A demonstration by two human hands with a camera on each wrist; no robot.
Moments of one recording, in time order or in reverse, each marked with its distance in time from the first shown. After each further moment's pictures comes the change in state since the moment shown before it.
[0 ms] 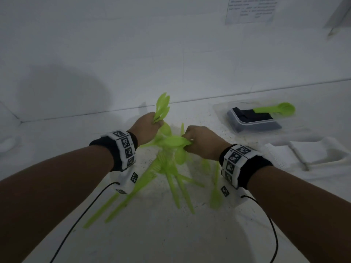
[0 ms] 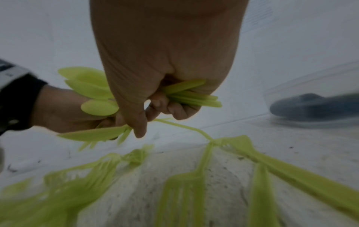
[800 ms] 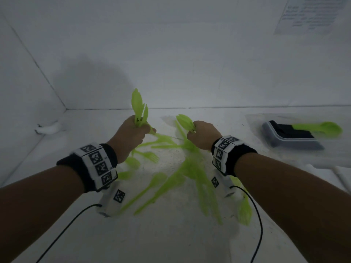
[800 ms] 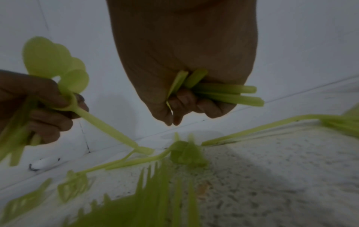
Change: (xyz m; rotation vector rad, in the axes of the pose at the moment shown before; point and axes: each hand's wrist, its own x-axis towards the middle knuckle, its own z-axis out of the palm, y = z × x) left_hand -0.087 -0.052 -0.083 -0.533 0.208 -0.169; right_hand 0.102 -0.037 0.039 -0.063 0.007 0.242
